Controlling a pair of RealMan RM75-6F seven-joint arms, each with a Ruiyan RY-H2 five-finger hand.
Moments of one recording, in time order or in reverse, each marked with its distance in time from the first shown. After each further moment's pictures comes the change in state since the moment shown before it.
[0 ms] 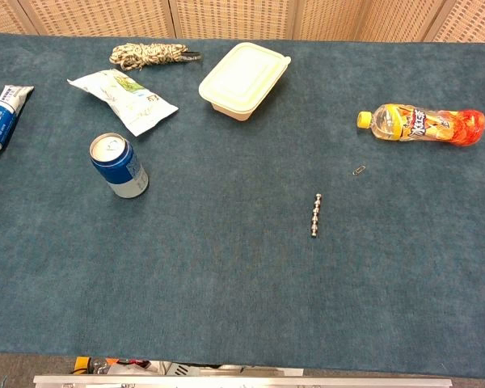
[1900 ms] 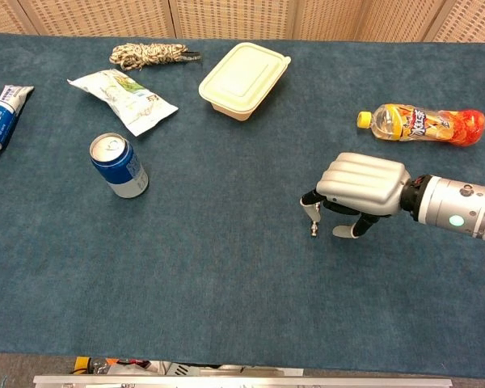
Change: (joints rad) left arm 0.039 0.018 0.010 0.001 0.002 0.027 -0.058; right arm 0.587 -0.333 -0.092 0.181 -0.313 -0.604 0.015
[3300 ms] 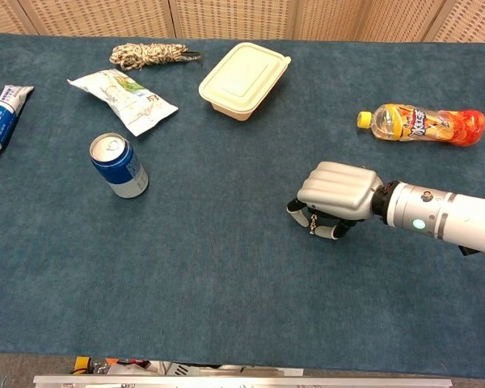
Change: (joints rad) left arm 0.018 -0.009 -0.005 0.052 -0.015 0.000 -0.060; right arm 0.067 -0.119 -0.034 0.091 0.117 -0.034 -0.077
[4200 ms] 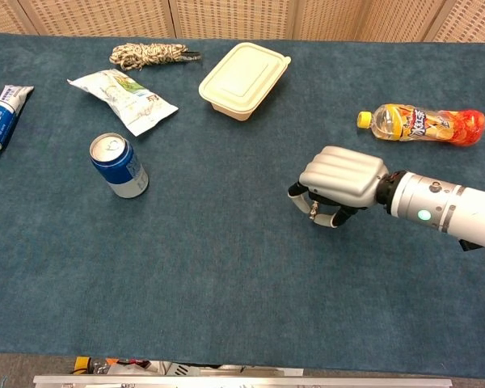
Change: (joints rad) left arm 0.010 0.000 -0.002 0.020 0.003 0.007 -0.028; right arm -0.015 0.030 0.016 -0.042 0.044 0.081 -0.011
